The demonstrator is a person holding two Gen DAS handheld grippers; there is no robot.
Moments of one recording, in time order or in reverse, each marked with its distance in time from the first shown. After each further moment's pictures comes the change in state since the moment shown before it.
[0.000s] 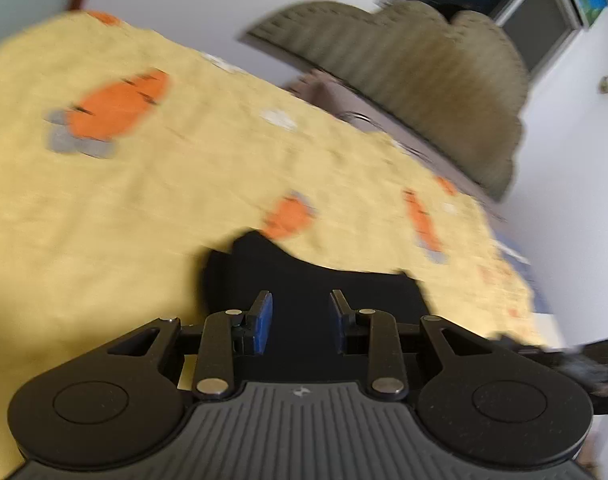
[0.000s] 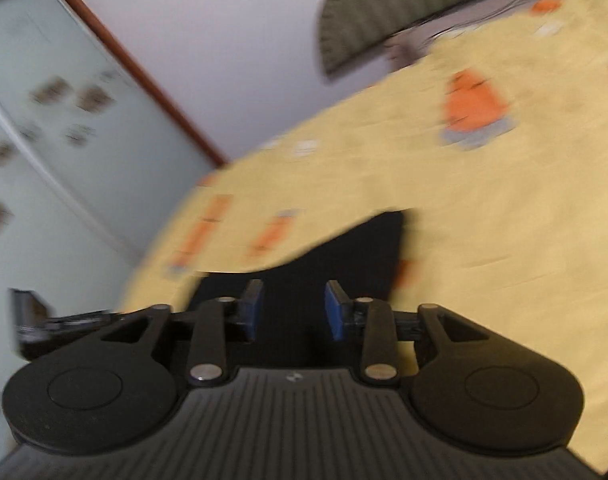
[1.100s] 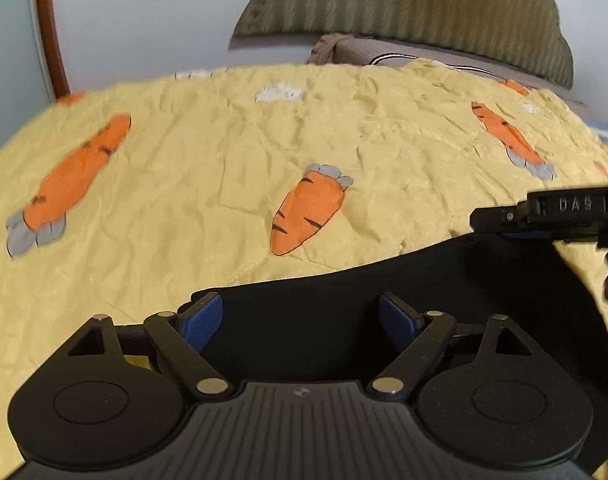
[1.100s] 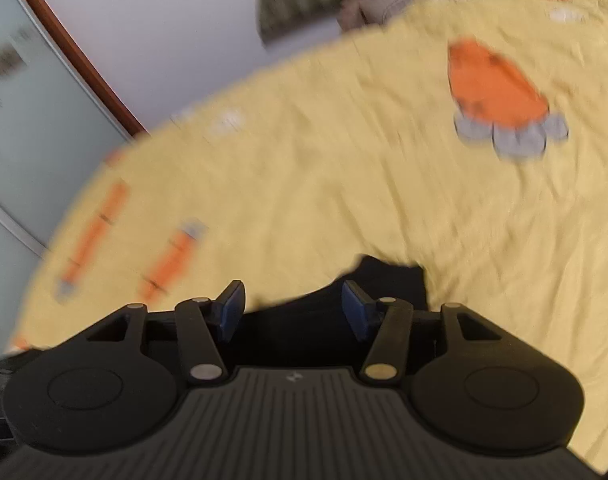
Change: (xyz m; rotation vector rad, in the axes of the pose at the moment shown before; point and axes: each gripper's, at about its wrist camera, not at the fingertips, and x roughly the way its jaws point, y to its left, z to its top) left arm 0.126 -0.051 -0.005 0.428 0.012 0.417; right arm 0.178 -0.041 0.045 -0.064 0.088 -0.335
